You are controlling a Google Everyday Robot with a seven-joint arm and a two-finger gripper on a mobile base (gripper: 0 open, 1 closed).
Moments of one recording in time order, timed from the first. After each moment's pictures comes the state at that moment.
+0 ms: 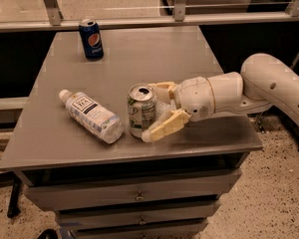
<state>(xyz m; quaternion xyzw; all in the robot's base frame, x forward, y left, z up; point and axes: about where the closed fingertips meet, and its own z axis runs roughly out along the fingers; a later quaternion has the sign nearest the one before) 0.478 0.007 0.873 -0.57 0.53 0.45 0.42</state>
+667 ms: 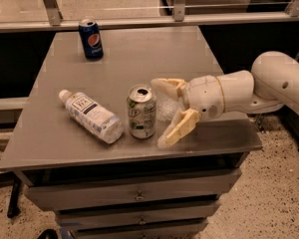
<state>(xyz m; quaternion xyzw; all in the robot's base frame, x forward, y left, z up) 0.474 -0.008 0.880 -0.57 0.54 0.45 0.42</state>
